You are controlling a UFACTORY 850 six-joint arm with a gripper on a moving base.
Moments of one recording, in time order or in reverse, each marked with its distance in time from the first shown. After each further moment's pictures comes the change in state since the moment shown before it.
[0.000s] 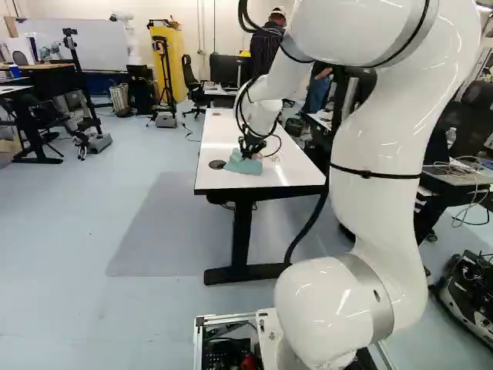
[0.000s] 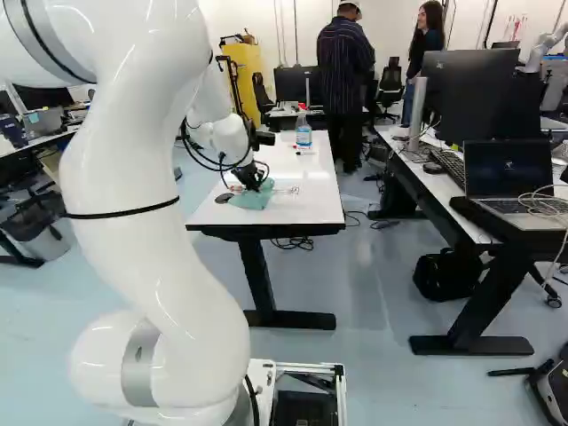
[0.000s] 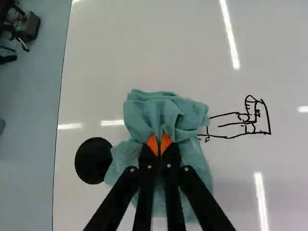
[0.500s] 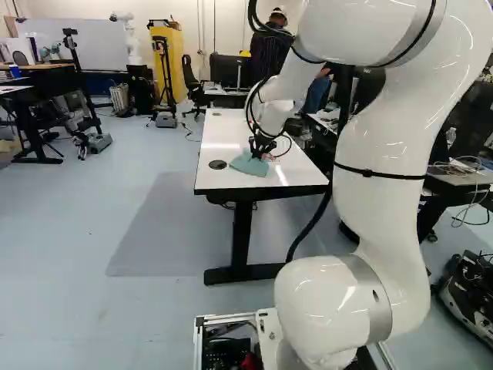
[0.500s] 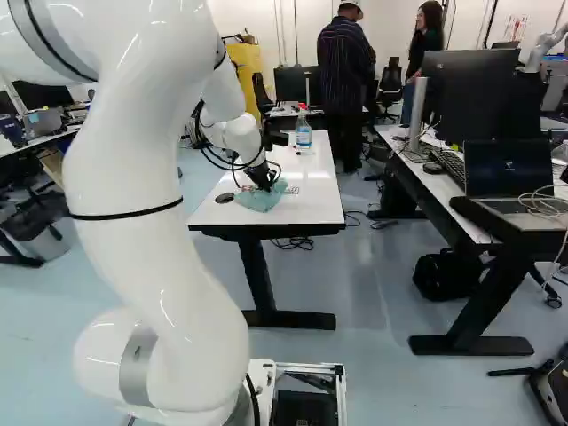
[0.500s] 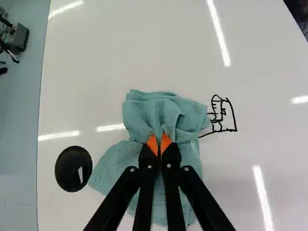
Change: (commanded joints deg) arm -4.5 0.3 0.4 0.0 0.0 0.0
